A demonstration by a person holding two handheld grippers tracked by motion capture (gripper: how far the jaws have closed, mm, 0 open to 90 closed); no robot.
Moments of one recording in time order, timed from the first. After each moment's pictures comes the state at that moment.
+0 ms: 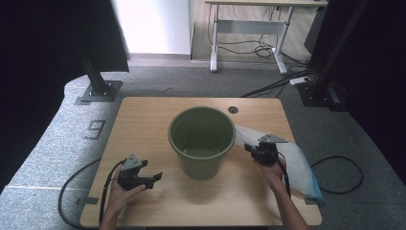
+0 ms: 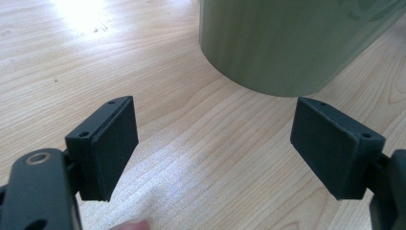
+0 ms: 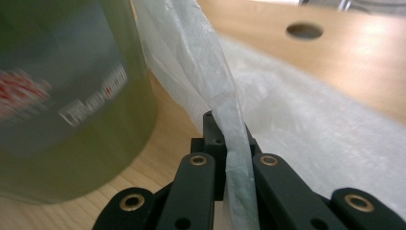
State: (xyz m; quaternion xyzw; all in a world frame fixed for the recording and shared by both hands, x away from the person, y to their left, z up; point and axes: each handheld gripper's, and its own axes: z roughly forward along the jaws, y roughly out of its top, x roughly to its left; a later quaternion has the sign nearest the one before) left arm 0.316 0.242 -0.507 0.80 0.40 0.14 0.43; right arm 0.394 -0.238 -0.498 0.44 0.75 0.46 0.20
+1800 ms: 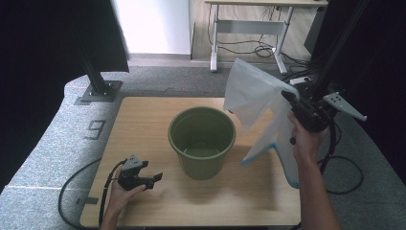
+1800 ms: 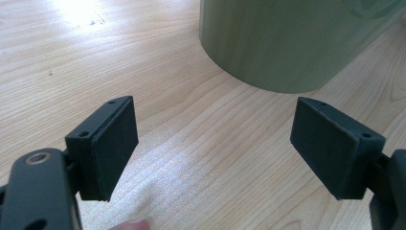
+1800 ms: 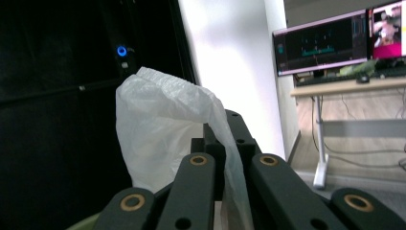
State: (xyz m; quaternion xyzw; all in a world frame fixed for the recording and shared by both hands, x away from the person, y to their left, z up) left arm 0.318 0.242 -0.511 0.80 0.40 0.13 0.43; right arm 0.356 -0.285 -0.289 0.40 0.54 0.68 0.30
